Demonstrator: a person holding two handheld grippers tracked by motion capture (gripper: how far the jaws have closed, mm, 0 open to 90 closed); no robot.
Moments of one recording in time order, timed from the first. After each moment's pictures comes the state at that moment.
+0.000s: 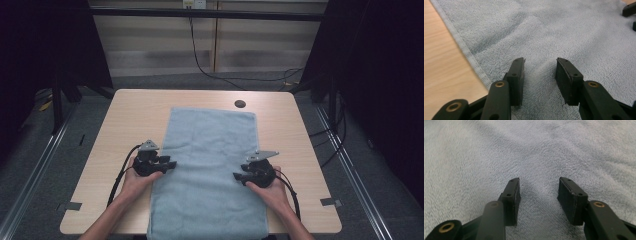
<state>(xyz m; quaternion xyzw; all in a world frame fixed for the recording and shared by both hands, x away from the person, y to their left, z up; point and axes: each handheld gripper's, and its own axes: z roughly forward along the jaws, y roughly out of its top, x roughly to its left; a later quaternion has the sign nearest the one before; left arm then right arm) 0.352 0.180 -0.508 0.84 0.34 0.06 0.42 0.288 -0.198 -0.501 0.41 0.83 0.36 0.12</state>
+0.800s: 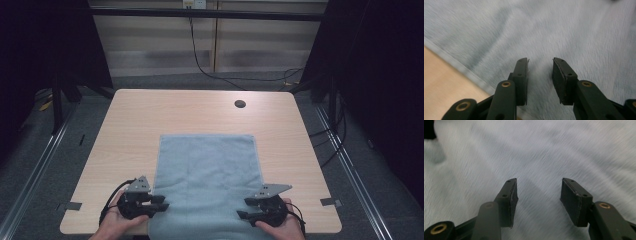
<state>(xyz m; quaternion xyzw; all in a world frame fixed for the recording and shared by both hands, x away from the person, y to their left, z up) 0.257 0.202 -0.487 0.87 0.28 0.00 0.41 0.196 -0.201 -0.490 0.37 0.84 0.39 0.06</state>
